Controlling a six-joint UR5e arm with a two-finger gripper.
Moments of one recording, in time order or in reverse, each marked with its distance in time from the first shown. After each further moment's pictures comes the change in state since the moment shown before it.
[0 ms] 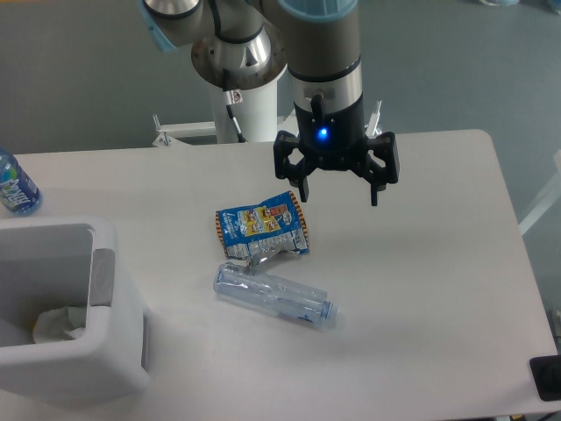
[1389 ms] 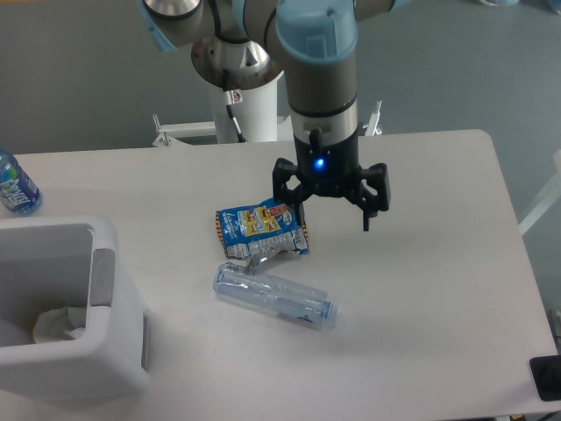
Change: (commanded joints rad) arm -0.018 -0.015 -0.241 0.141 -0.031 0.087
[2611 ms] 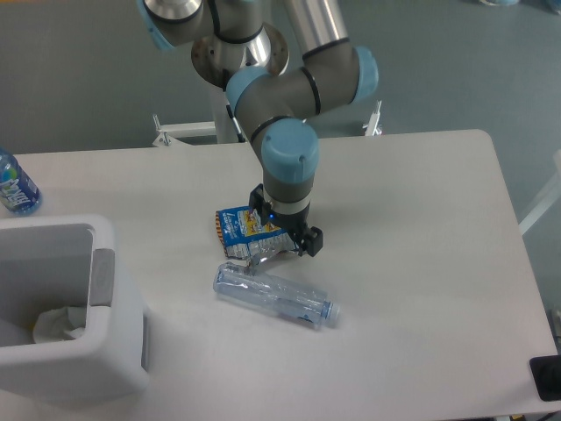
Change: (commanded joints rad) arm -0.028 -0.167 -0.255 0.198 0.006 0.379
